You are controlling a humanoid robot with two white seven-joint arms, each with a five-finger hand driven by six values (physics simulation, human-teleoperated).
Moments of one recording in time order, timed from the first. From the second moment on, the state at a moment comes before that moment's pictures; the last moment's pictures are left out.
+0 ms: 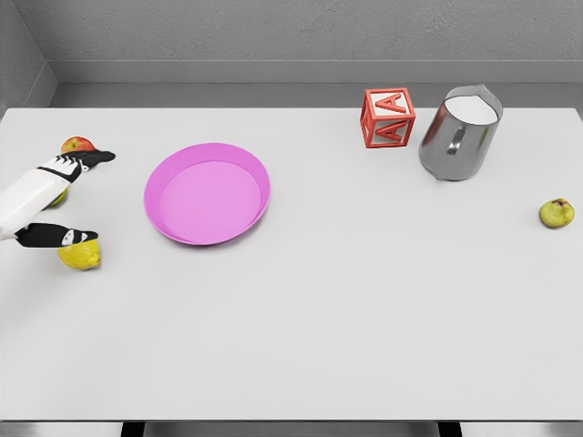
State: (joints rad) left arm -0.05 0.46 0.28 -1.59 -0.33 -0.61 -0.61; right arm 0.00 0.00 -0.22 -0.01 0.08 -0.02 -0.08
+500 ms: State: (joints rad) left arm -0.01 0.64 0.30 -1.60 -0.30 -0.61 -0.61; right arm 0.00 0.00 -0.22 -0.01 0.08 -0.02 -0.08
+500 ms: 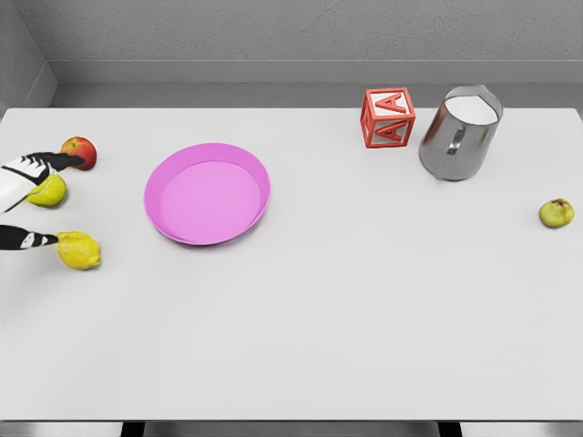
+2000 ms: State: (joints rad) left arm -0.06 0.87 -0.03 -1.62 -0.51 -0.61 -0.61; right arm 0.00 0.00 -0.22 -0.01 0.08 -0.02 -0.08
